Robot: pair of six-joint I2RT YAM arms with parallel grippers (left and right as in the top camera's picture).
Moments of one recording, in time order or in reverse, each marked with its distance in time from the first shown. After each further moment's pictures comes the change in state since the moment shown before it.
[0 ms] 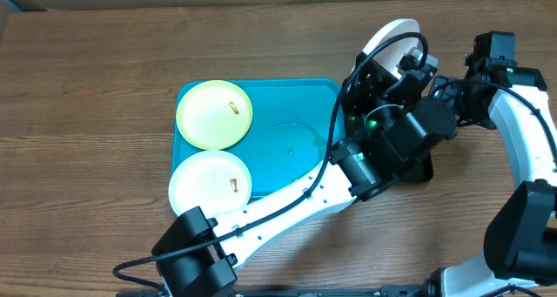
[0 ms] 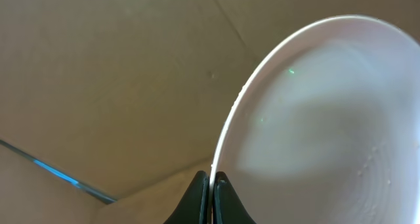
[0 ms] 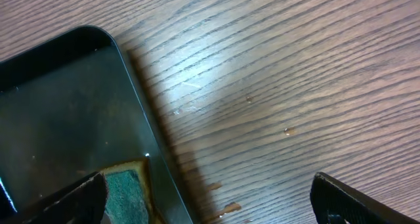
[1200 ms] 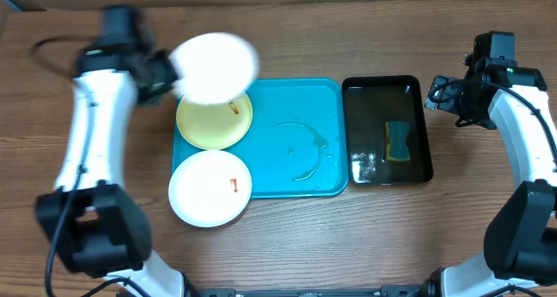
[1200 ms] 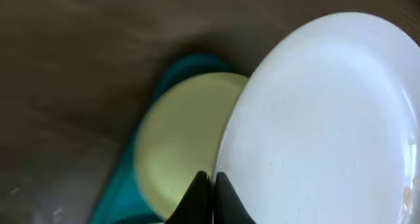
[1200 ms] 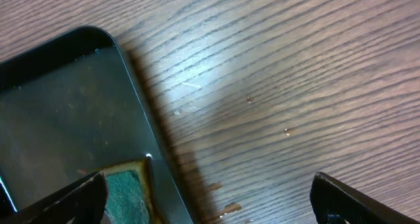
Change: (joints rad) left arm 1.210 -0.056 0.007 -0.938 1.388 -0.801; right arm 0.000 0.000 0.000 0.001 0.000 0.000
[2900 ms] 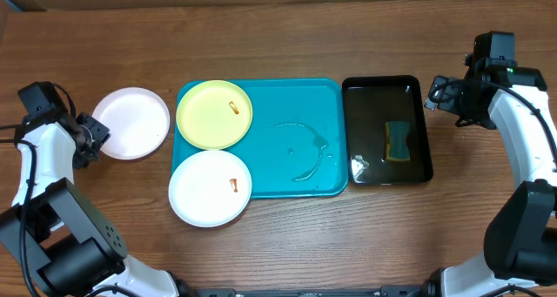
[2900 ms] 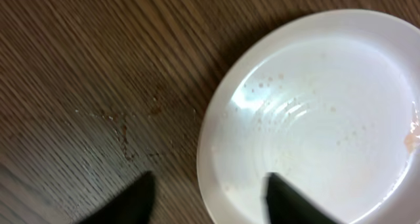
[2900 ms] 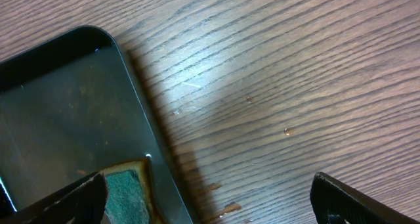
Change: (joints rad) left arm 0.397 -0.019 -0.386 0.323 -0.179 0.032; right arm 0.000 0.000 0.000 0.000 0.000 -0.001
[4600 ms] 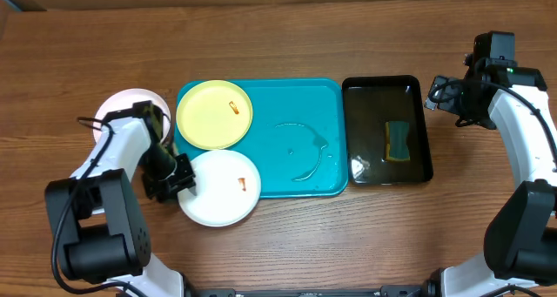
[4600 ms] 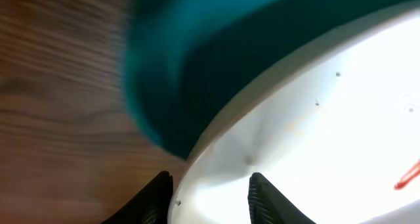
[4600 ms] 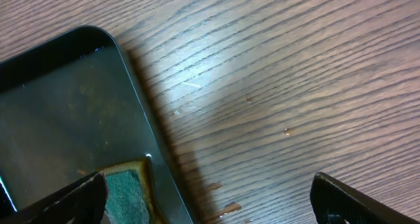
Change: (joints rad) left arm -0.410 -0.008 -0.177 -0.483 0.167 0.154; right arm 0.000 0.000 0.000 0.000 0.000 0.001
